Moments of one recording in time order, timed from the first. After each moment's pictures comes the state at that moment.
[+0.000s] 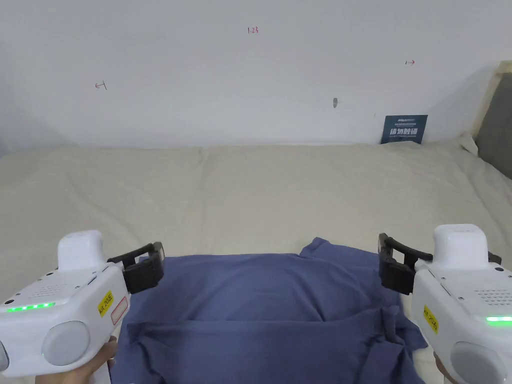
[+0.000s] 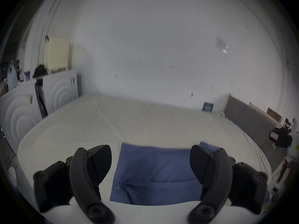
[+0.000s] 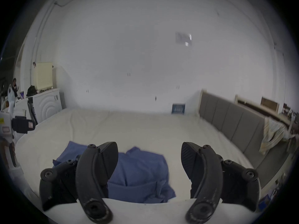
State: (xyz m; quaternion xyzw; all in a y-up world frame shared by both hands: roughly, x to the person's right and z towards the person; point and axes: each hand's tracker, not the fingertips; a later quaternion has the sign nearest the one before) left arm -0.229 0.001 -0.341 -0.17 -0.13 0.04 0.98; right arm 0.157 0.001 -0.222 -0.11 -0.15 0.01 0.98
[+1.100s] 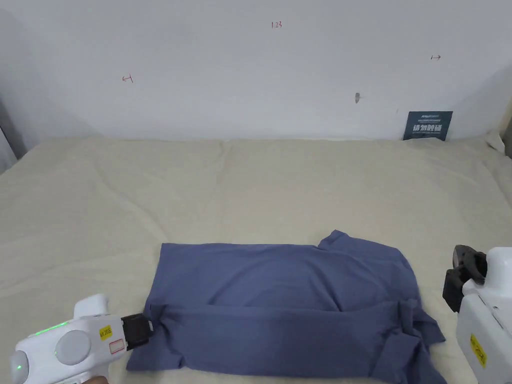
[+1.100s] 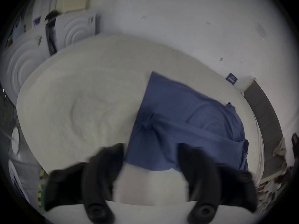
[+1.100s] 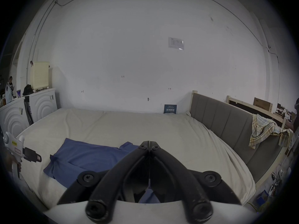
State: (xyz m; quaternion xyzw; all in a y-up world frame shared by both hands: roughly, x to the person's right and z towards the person) left arm -0.313 -0.142 -0.381 -0.46 -0.05 0.14 0.87; right arm 0.165 -0.017 -0.188 -0.13 -0.18 0.00 0.98
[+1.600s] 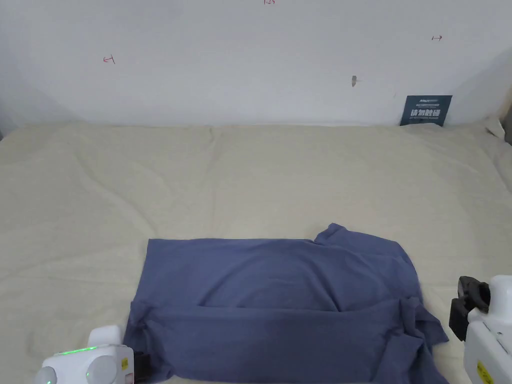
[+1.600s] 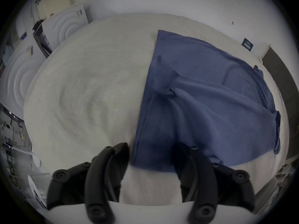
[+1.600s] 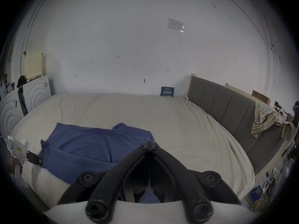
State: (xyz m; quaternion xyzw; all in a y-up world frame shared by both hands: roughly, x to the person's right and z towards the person) left arm -0.274 -0.213 -0.403 -0.52 -0.02 -0.01 0.85; right arm 0.179 -0.060 -0.210 -0.21 -0.20 0.00 0.96
